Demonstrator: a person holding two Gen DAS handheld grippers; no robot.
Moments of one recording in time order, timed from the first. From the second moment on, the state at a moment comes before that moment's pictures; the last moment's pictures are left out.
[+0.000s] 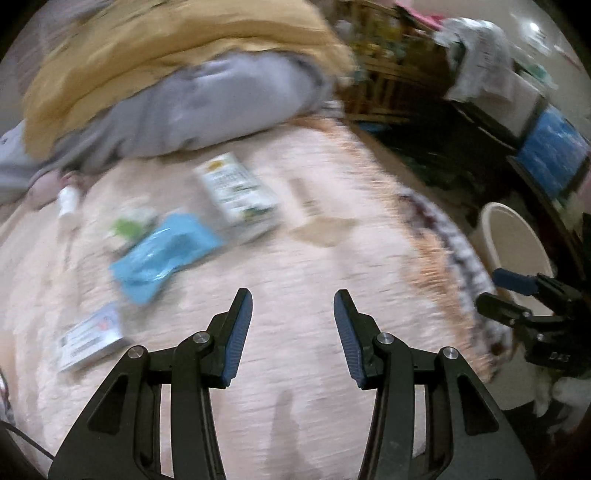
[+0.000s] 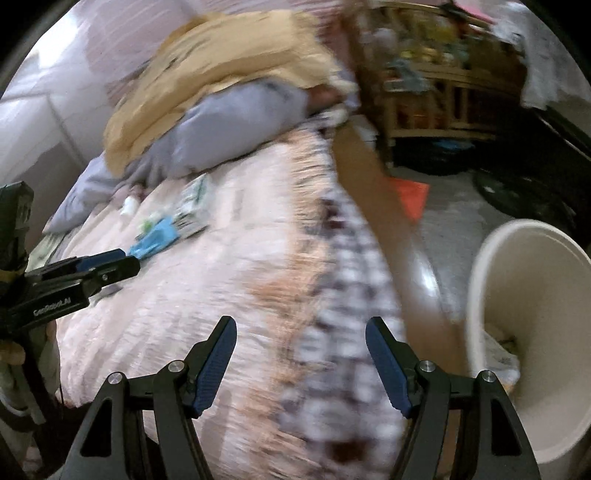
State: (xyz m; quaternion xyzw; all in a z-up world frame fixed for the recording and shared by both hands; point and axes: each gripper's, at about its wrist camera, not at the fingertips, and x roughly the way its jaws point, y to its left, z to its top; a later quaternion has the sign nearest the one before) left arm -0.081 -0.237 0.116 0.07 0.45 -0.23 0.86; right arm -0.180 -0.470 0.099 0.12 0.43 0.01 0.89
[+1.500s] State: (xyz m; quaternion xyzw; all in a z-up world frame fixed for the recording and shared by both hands) left arm 0.087 -0.124 0.077 0.04 0.47 -0.17 0.86; right arm 0.022 -0.341 0.084 0.03 0.44 0.11 0.89
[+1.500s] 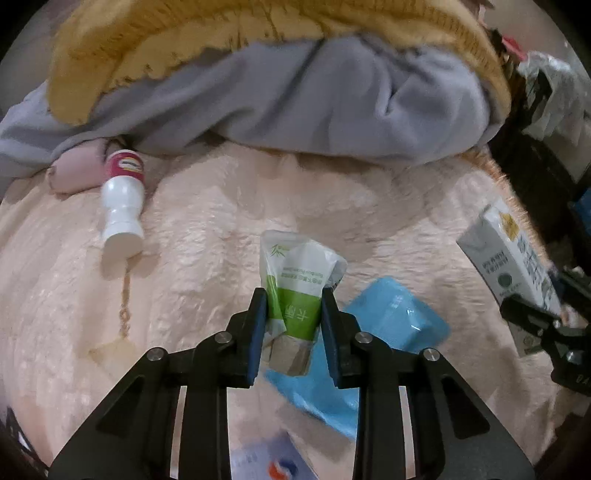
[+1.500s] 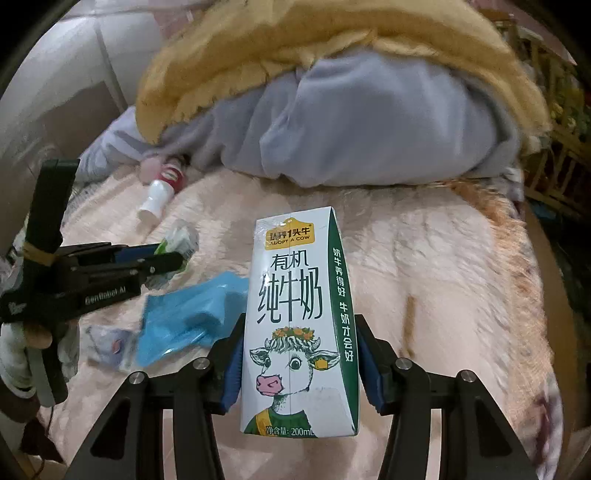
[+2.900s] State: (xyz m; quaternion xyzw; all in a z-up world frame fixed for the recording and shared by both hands) left arm -0.126 -0.336 0.149 0.10 0.40 -0.33 0.85; right arm -0.220 -0.485 0.142 0.11 0.39 -0.04 0.91
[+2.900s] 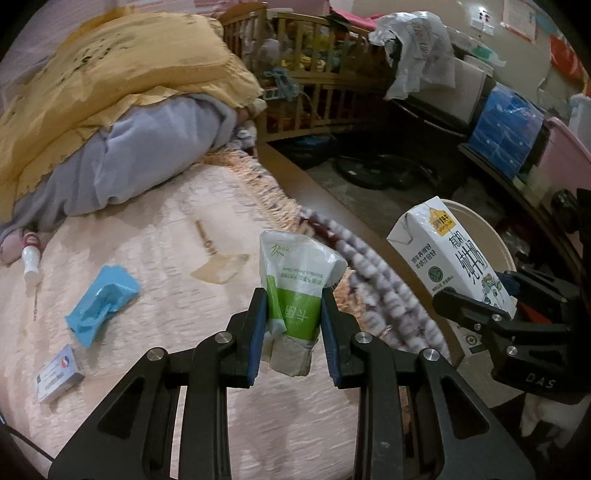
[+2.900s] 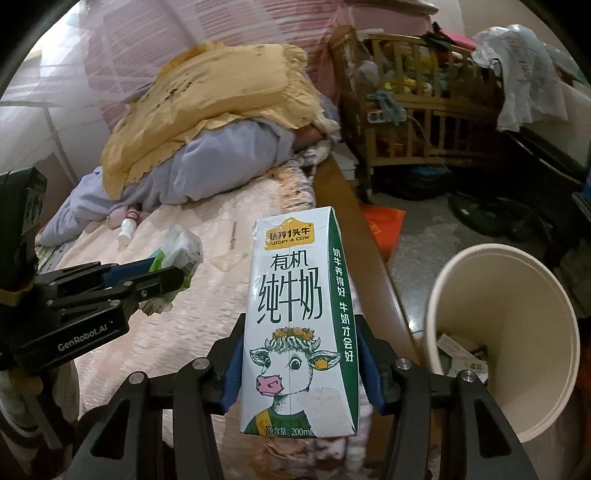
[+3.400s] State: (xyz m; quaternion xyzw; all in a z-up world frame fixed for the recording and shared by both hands) left arm -0.145 -0.409 0.145 0.11 0.41 -0.38 0.82; right arm -0.254 -0.545 0.136 0.13 0.39 -0.09 0.91
